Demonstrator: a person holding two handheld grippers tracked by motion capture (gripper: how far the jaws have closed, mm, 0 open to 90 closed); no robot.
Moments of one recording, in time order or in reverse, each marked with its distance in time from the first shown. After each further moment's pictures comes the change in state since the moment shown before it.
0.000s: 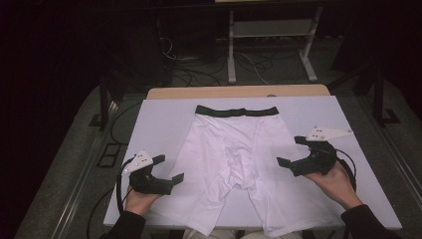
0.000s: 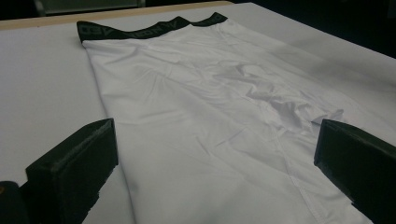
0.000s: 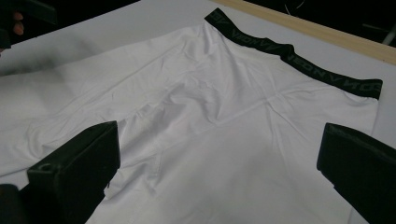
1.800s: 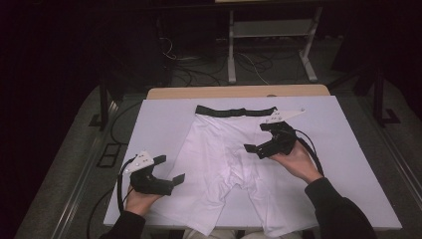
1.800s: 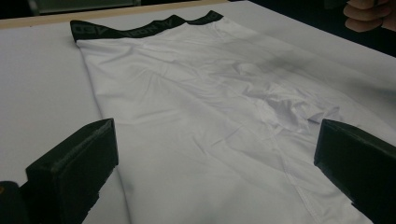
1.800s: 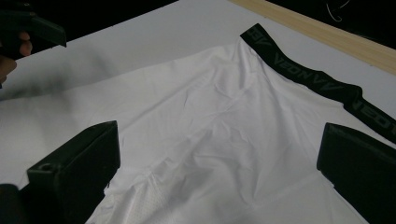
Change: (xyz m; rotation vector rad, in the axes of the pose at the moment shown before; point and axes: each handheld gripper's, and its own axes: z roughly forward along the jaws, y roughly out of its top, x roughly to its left) left arm -0.001 0.000 0.001 0.007 -0.016 0.011; right arm 0.011 0.053 0.083 0.039 0.113 -0.045
